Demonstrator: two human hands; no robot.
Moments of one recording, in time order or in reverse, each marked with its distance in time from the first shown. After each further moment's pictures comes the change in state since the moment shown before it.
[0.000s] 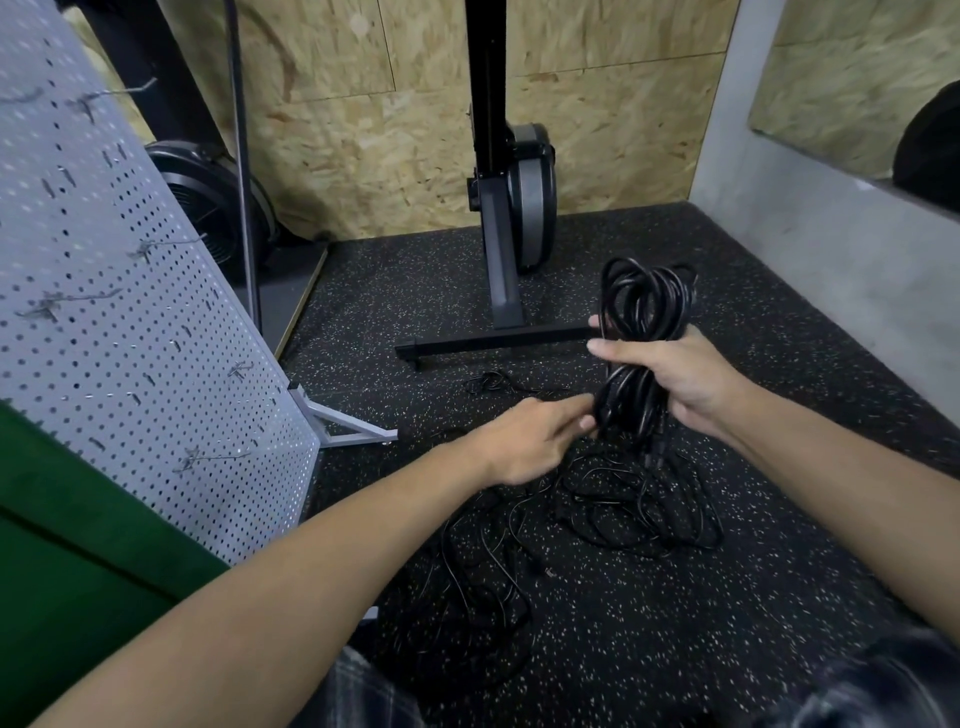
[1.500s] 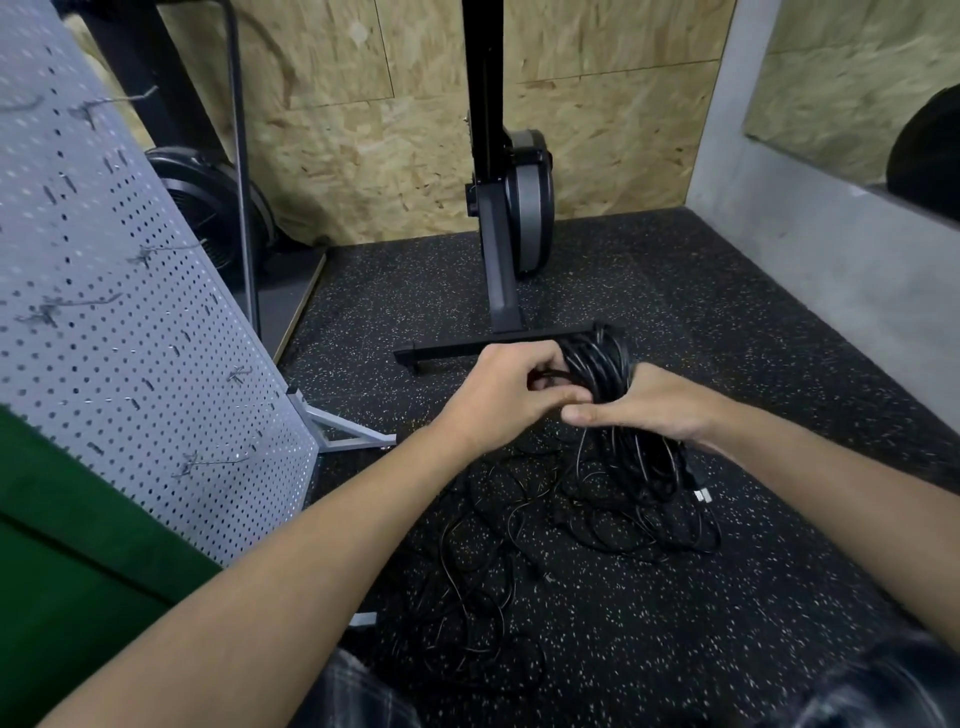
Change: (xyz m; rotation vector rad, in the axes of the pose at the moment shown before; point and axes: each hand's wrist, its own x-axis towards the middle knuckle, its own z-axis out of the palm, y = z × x) left_hand 0.000 0.002 -0.032 -0.081 0.466 0.113; right_hand -0.010 0.005 -0.001 -0.680 -0.370 0.061
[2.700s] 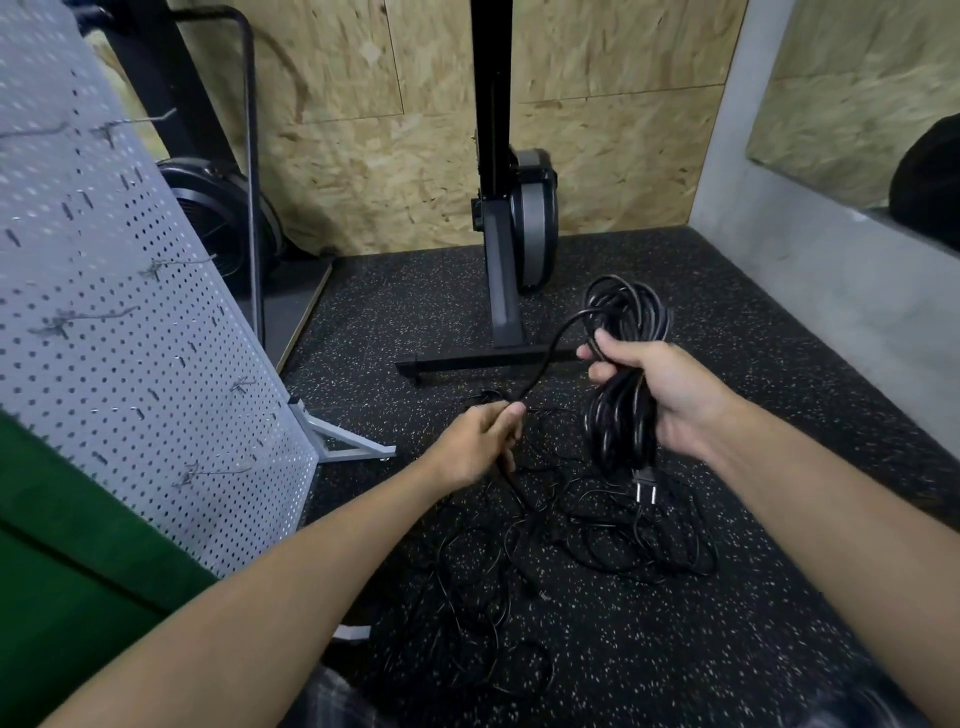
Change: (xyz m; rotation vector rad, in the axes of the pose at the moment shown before) left_hand -0.025 -0.043 0.010 -0.236 -0.163 -0.460; right_hand -0.002 -0.037 -0.008 0.940 0.170 0.126
